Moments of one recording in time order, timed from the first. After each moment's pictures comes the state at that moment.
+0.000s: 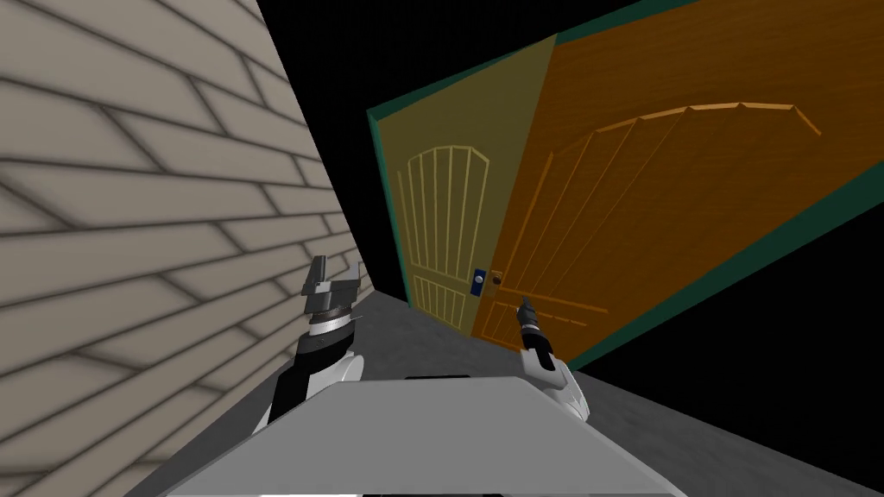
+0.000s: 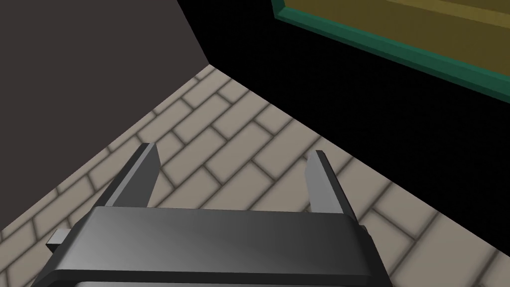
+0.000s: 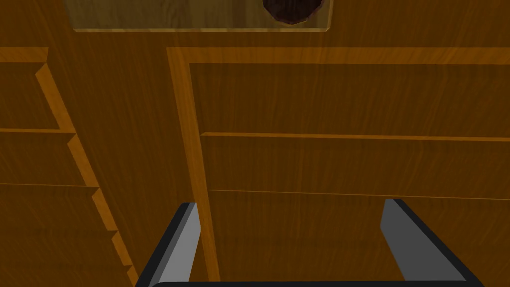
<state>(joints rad) 0.13 -0.10 -0.45 -1.34 0.23 -0.29 -0.32</state>
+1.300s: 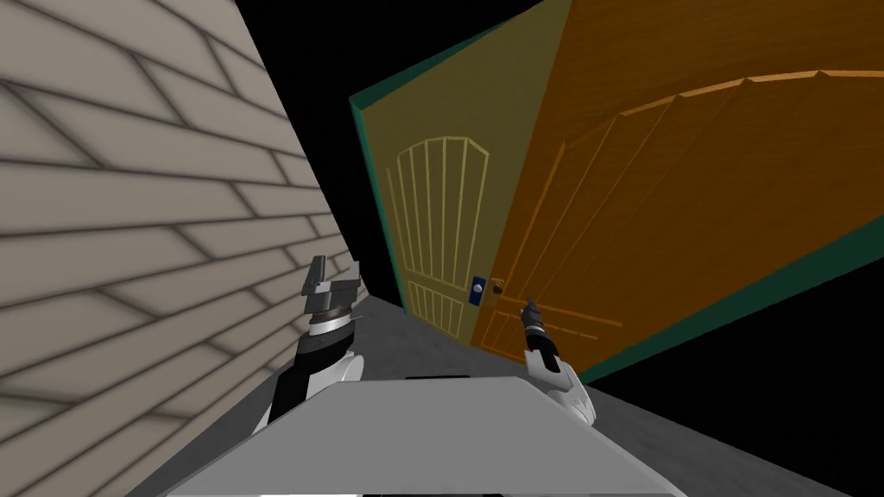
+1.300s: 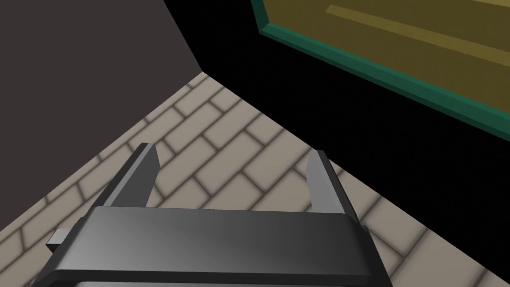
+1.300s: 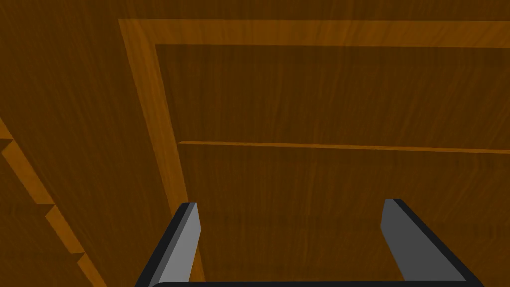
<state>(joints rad) 0.13 -0.11 -0.48 -1.33 0.22 -0.28 -0.31</state>
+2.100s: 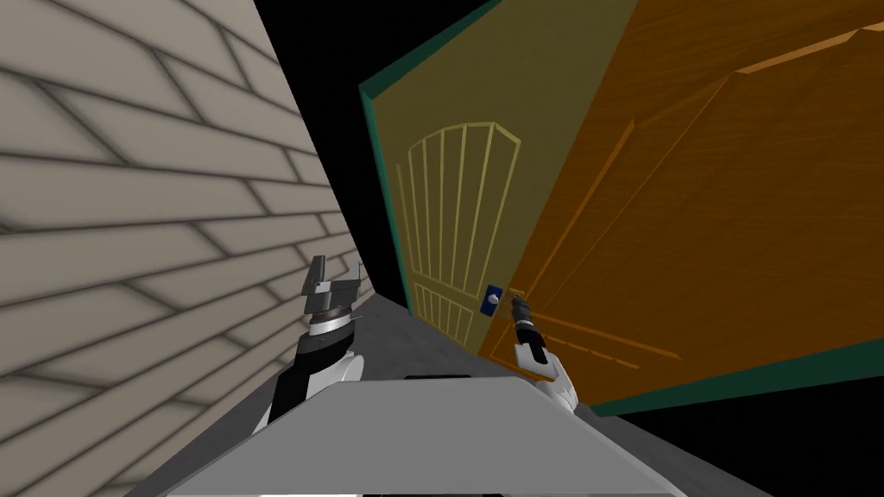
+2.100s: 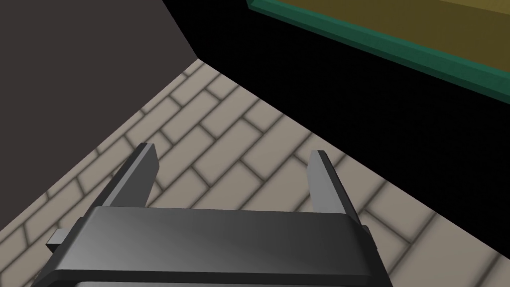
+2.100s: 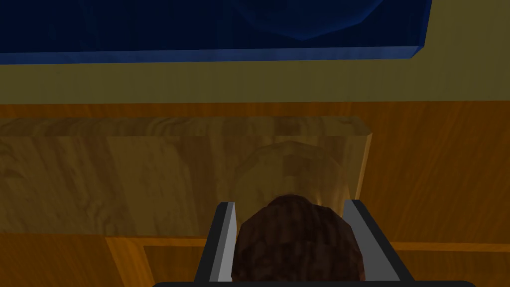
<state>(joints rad) 0.09 -0.08 -0.43 -1.32 0.22 -0.30 -0.31</state>
